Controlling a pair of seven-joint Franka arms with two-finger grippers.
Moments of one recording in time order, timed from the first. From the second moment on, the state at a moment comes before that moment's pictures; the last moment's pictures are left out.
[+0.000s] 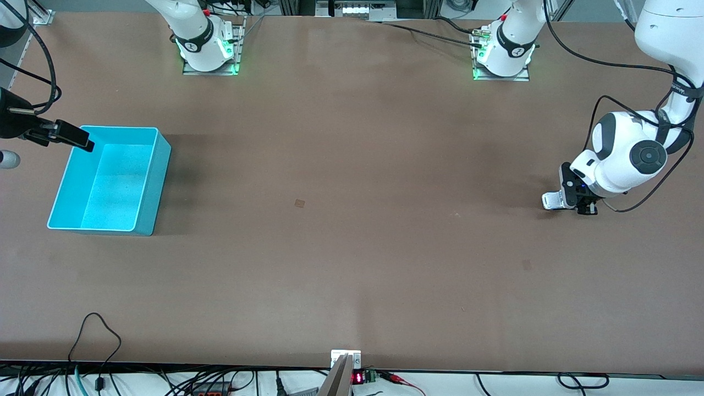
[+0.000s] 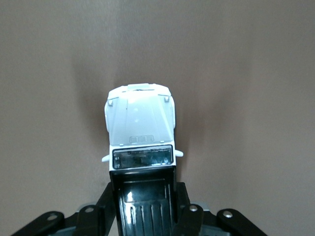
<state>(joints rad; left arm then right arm) 0.33 0.41 -0.08 -2.19 0.33 2.55 1.52 -0.03 0.06 -0.03 -1.62 0.00 1.60 0.07</state>
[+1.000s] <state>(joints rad) 0.40 0.44 -0.08 -2.16 0.43 2.55 1.52 -0.03 0.06 -0.03 -1.62 0.00 1.60 0.07</state>
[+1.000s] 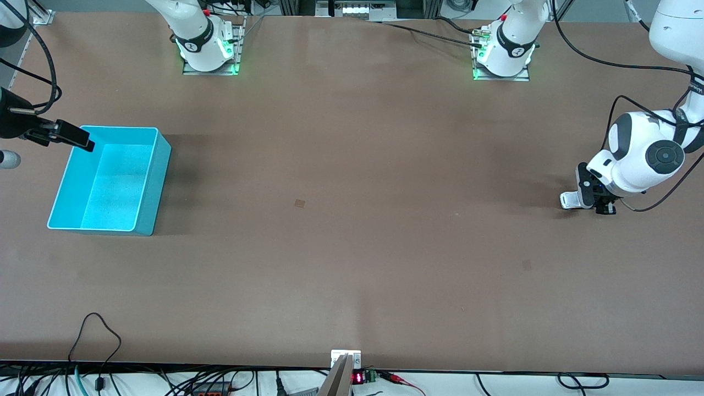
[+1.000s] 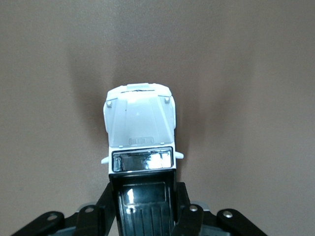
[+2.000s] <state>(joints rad) 0.33 0.13 -0.20 -2.11 0.27 2.21 1.54 -0.03 0.06 -0.03 -1.62 0.00 1.60 0.07</state>
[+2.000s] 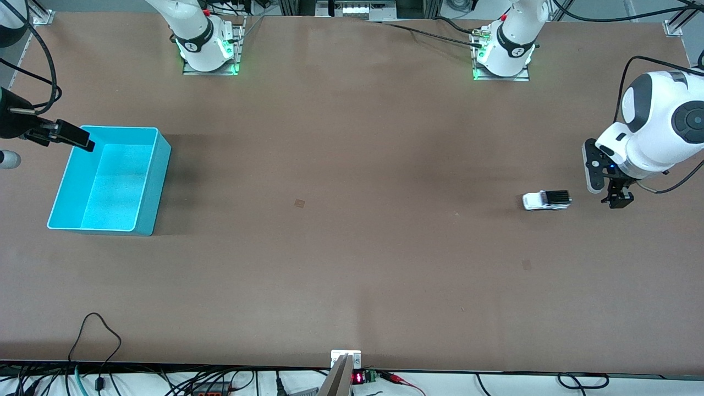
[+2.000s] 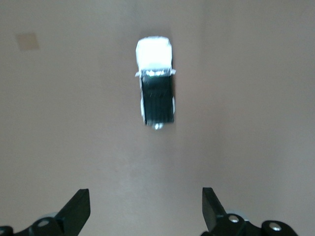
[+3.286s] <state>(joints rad) 0.21 0.15 -0.20 -1.97 0.15 2.19 1.34 -0.03 0.06 -0.03 -1.62 0.00 1.60 0.07</state>
